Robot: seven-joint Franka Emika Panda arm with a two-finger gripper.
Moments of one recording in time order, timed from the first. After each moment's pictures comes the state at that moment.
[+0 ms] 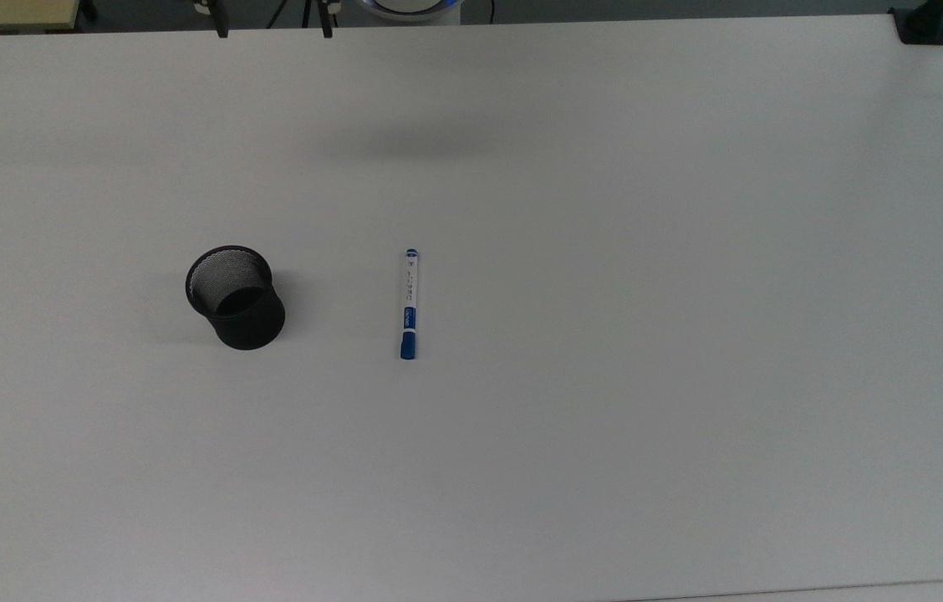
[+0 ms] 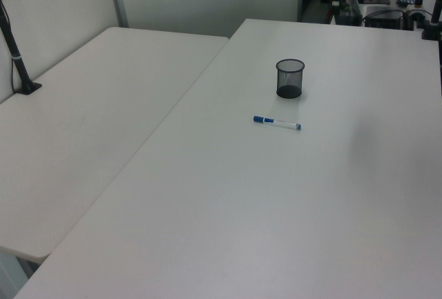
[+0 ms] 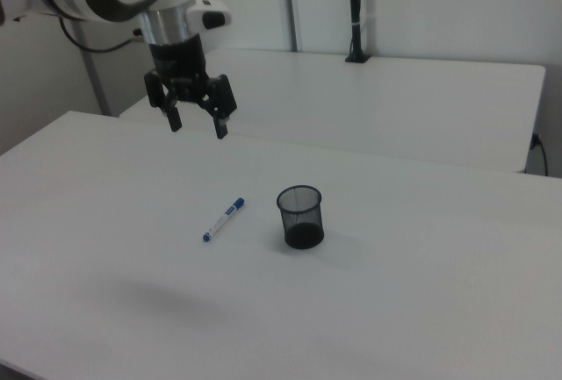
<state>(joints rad) 0.06 -0.01 -0.16 -1.64 -0.02 1.66 -0.17</state>
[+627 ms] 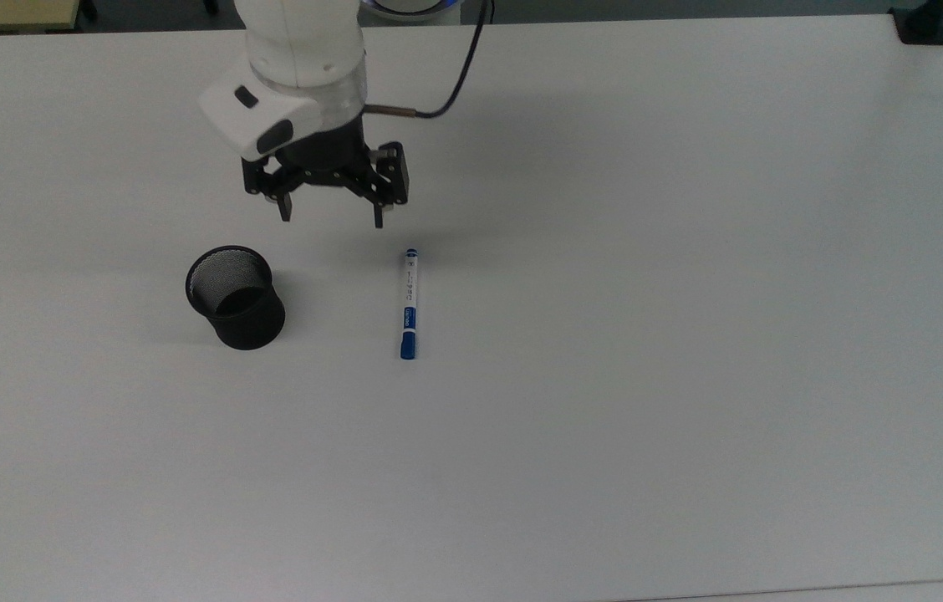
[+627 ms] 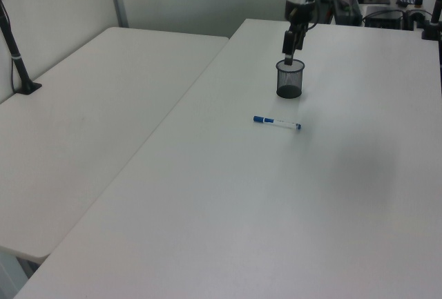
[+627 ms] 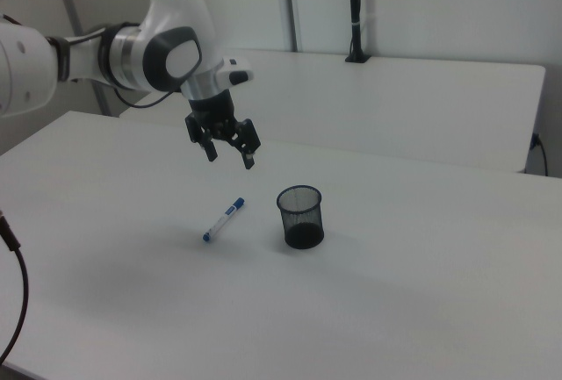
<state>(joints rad) 0.13 0.26 -0.15 -1.66 -0.02 2.02 0.01</state>
